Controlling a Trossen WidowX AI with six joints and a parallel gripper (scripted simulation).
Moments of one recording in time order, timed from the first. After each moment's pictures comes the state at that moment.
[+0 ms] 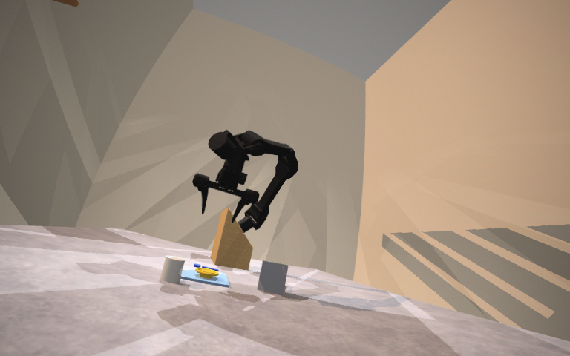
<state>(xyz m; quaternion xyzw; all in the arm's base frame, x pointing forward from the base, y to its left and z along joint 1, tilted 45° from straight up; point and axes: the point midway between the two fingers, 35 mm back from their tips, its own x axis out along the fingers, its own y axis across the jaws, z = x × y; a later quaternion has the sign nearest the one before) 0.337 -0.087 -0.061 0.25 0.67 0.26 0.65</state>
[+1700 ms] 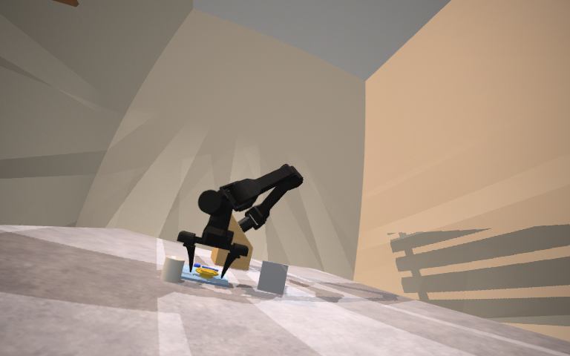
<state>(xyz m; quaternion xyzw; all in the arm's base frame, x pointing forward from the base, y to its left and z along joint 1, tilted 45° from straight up) 0.323 0.025 -0.167 0.25 0.67 0.27 0.64</state>
